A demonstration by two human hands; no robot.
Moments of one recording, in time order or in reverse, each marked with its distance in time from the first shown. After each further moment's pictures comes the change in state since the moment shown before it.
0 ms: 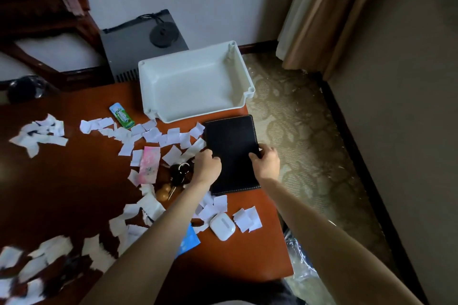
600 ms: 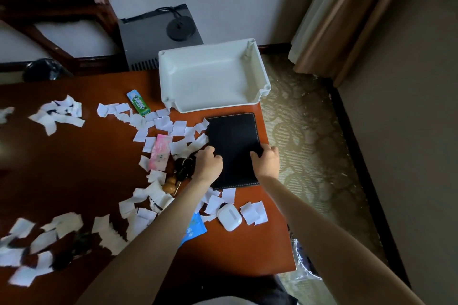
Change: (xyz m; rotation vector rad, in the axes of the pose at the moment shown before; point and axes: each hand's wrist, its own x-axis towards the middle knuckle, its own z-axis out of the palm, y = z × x) left_hand -0.010 -0.025 -0.013 0.052 0.070 0.043; right_hand -0.015 -0.008 0.019 -0.160 -0.043 -0.086
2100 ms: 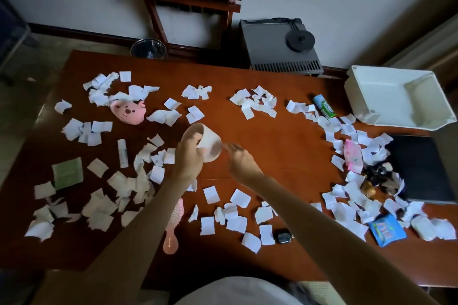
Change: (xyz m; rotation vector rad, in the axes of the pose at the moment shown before) left_hand 0.028 -0.420 -0.386 -0.100 0.395 0.174; right_hand -0.246 -0.326 0.393 -0.403 -0.451 -0.628
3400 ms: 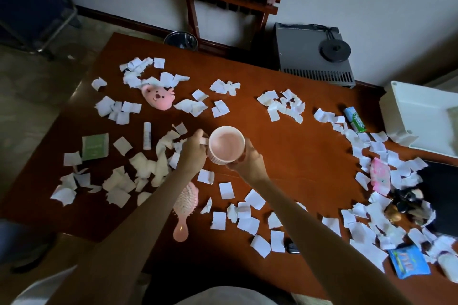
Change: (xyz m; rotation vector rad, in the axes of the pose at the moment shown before) left_hand -0.004 -0.034 -0.016 -0.143 -0.047 -0.203; right_hand 0.006 -0.012 0.023 0.256 0.120 0.003
